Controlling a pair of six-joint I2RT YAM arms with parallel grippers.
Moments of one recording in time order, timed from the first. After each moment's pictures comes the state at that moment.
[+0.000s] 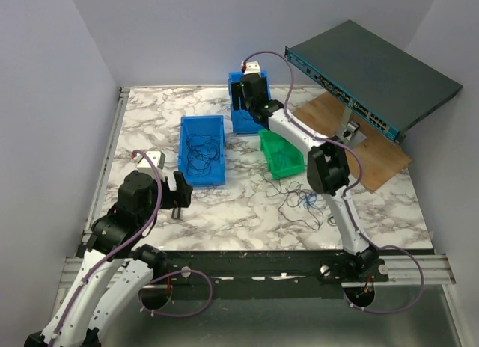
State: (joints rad) left arm -0.43 0.50 0.75 -0.75 -0.12 -0.34; right arm 0.59 2.47 2.25 -0.20 0.40 0.13
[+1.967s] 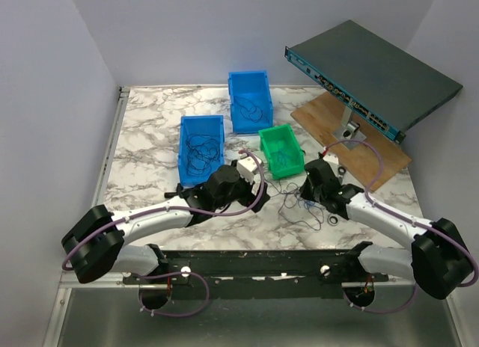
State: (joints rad) left arm -0.94 1.28 0.66 0.21 0.02 -0.23; right arm 0.59 1.19 0.56 -0.26 0.38 0.74
